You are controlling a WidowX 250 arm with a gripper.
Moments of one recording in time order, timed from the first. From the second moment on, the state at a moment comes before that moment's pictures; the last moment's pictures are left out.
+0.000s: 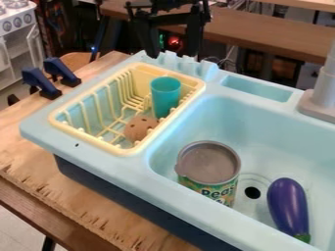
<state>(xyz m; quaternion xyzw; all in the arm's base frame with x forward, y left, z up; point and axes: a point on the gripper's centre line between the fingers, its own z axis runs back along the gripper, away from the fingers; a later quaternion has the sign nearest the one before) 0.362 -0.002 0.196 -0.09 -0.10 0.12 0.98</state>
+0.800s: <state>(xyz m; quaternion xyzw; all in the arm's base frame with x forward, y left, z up) 0.328 -0.088 0.184 -0.10 -0.08 -0.06 0.99</state>
